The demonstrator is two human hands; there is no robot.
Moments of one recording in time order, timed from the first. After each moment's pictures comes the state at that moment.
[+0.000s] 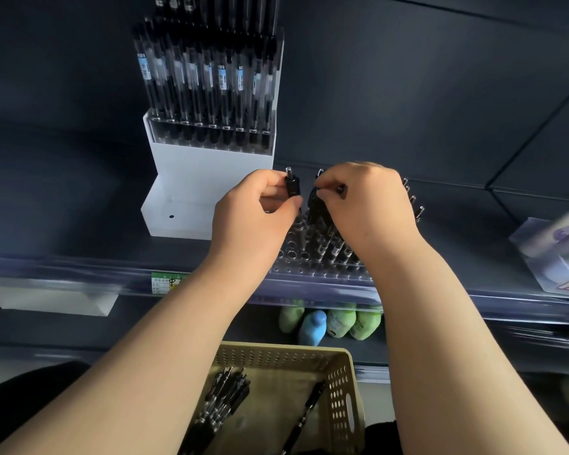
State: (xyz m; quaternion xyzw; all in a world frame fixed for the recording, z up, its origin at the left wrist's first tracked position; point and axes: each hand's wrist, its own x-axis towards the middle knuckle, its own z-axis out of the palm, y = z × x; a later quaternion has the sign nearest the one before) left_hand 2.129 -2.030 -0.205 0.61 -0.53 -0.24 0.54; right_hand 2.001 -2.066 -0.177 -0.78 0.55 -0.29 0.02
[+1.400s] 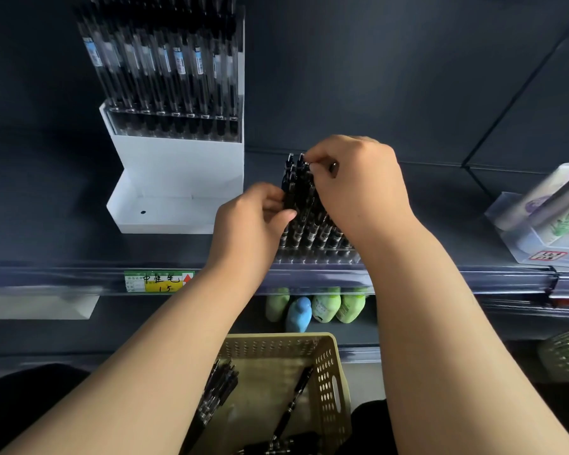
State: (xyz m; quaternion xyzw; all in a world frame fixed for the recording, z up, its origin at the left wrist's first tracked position) left_hand 2.103 -2.039 -0.232 0.65 -0.58 -0.21 0.45; right_hand 1.982 -2.065 -0.173 -0.76 0.55 -0.34 -0.01
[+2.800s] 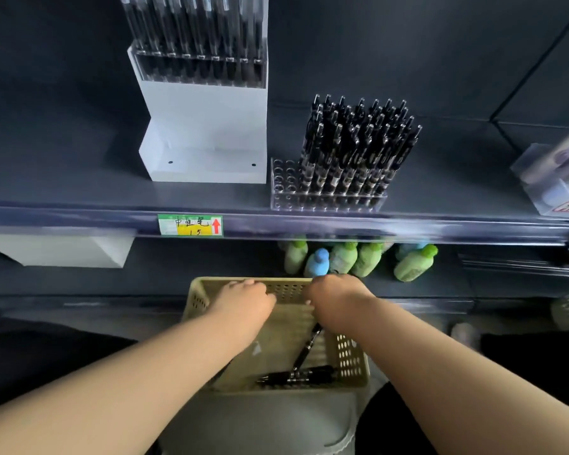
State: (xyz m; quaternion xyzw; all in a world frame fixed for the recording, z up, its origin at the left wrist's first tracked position) left_hand 2.134 -1.938 -0.338 0.56 -0.80 -0.11 -0.21; right_hand 1.980 -1.973 -0.331 -0.83 0.48 0.26 0.11
